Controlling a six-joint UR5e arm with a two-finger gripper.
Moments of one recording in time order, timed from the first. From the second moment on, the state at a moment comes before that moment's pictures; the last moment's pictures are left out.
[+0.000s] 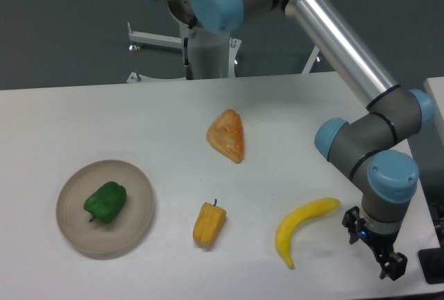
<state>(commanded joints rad) 2.38 -2.60 -0.66 -1.16 1.55 1.60</state>
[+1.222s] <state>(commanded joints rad) 2.33 -2.40 -0.89 -1.18 1.53 1.45</state>
